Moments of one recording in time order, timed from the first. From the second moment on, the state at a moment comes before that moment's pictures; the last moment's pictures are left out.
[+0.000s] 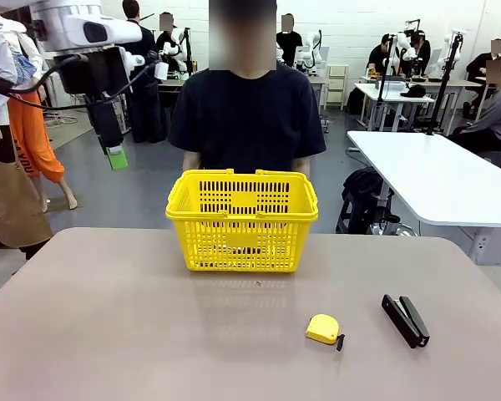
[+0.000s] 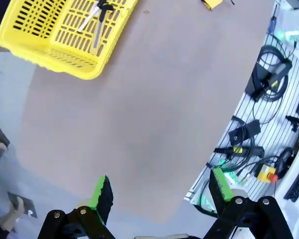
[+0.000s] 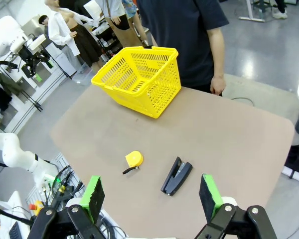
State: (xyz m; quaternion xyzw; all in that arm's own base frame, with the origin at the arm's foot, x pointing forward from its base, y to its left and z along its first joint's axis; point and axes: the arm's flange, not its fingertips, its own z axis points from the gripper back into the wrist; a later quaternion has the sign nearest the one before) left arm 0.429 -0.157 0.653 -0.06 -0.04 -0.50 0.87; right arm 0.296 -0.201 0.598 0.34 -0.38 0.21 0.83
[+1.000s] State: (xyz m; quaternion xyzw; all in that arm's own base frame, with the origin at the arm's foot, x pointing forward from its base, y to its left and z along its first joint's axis) left arm 0.426 -0.158 0.645 -0.07 -0.03 -0.45 0.89; right arm 0.296 -0.201 0.598 0.34 -0.38 0.21 0.83
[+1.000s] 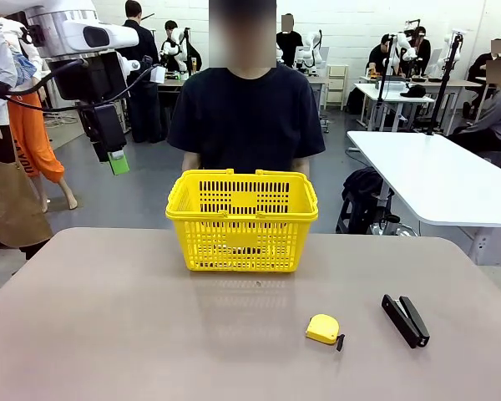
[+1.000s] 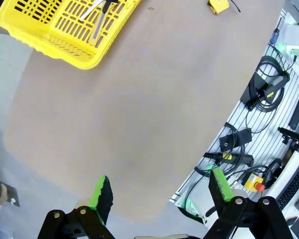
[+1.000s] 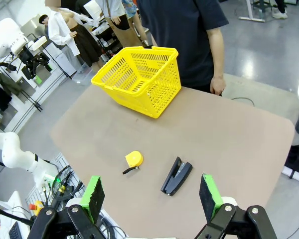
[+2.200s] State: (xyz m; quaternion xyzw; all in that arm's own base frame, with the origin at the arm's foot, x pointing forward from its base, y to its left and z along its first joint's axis) left arm 0.311 0.060 0.630 -0.20 -0.19 -0.60 0.75; right arm 0.296 -0.202 0.597 0.34 -0.38 0.21 0.83
